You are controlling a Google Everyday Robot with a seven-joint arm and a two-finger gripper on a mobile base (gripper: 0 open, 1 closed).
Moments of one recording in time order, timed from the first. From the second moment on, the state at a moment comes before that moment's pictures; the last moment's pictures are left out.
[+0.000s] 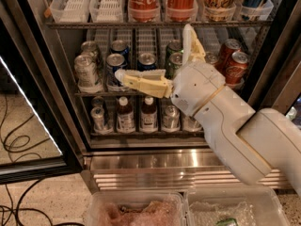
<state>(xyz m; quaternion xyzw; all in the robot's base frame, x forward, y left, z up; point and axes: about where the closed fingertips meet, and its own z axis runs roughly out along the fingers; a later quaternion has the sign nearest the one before) 0.500 -0.016 1.021 -0.26 0.52 0.23 0.78</state>
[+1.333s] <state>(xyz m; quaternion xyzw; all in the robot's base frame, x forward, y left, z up) 0.531 -0.020 1.032 -0.27 0.51 0.19 0.79</state>
